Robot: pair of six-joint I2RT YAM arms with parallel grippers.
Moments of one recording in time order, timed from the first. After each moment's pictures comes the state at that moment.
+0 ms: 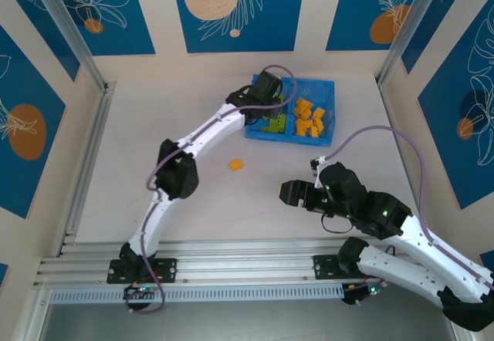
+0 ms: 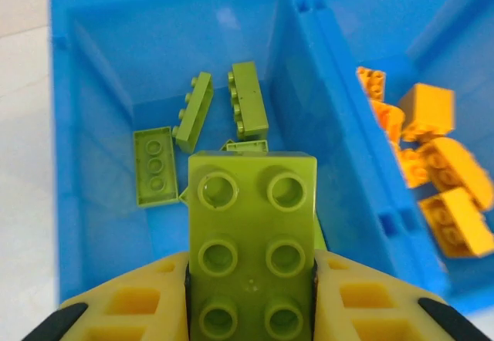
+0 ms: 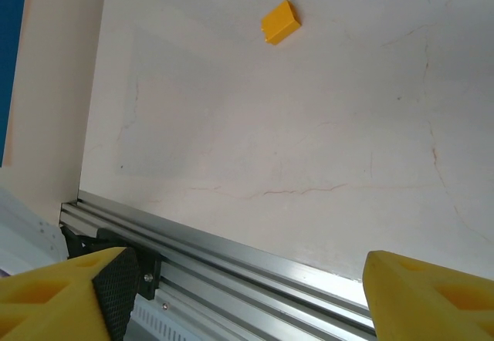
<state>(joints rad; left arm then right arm) -0.72 2.44 2.41 -0.72 -0.21 -0.27 0.86 0.65 0.83 -0.86 -0.02 0.94</state>
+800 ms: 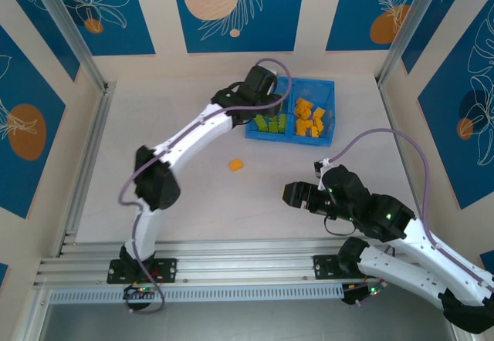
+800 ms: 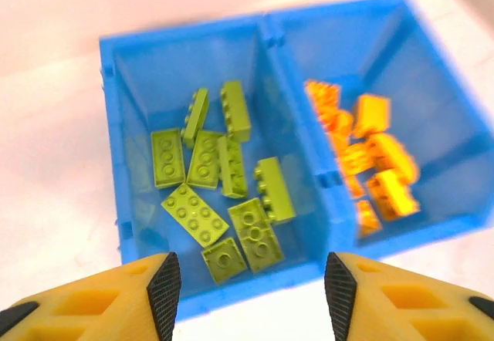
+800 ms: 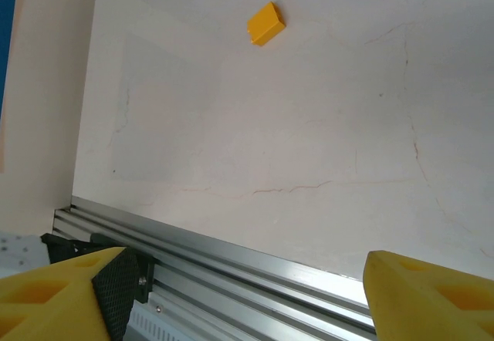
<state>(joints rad) -0.78 2.05 2.09 -0.69 -0.21 -0.28 0.86 0.64 0.82 -0.89 0.01 0.95</state>
